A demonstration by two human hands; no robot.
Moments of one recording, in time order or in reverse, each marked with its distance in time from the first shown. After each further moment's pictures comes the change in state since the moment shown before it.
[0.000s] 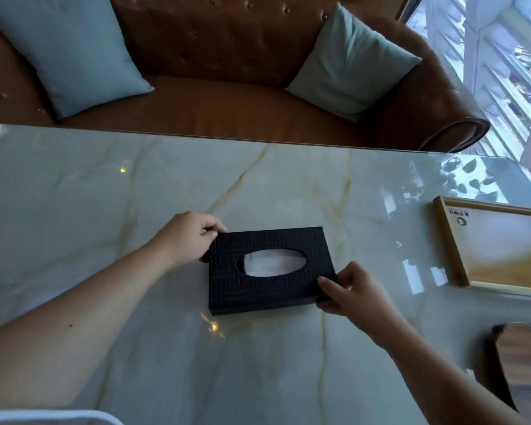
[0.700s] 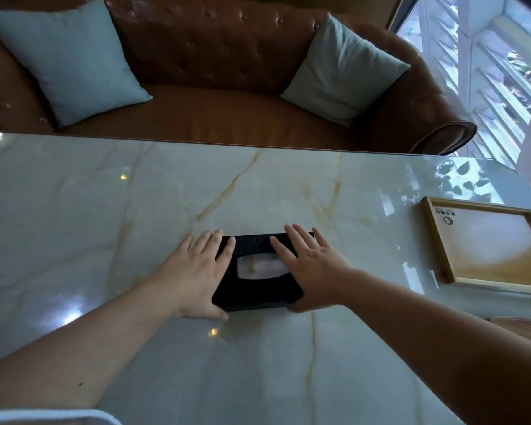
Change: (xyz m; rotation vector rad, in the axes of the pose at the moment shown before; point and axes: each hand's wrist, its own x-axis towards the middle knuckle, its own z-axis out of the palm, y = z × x) left_hand -0.046 0.016 0.035 1.000 -0.207 0.289; right_hand 0.036 -0.032 0.015 -1.482 -0.210 -0.829
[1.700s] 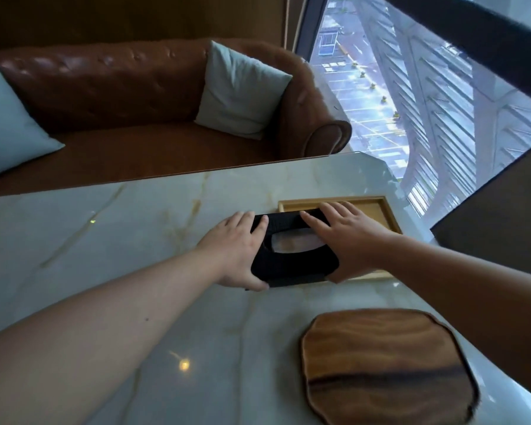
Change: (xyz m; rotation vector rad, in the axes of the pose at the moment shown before) left_hand 0.190 0.303 -0.175 -0.001 0.123 0.158; right_hand -0.224 0.319 0.045 -0.063 0.062 0.203
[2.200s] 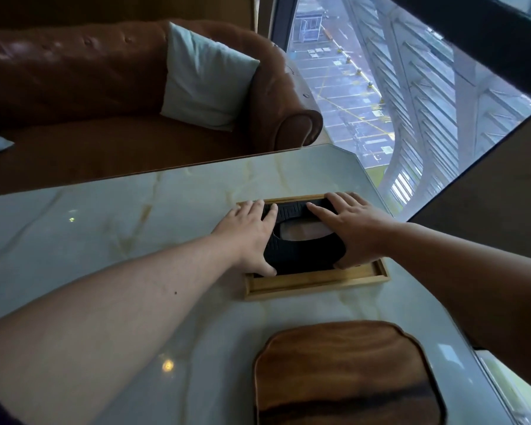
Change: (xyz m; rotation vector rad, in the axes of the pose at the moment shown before) left_hand 0.116 0.063 -0.001 -0.074 -0.071 0.001; right_hand -0.002 0.103 0.057 0.074 -0.081 0.081
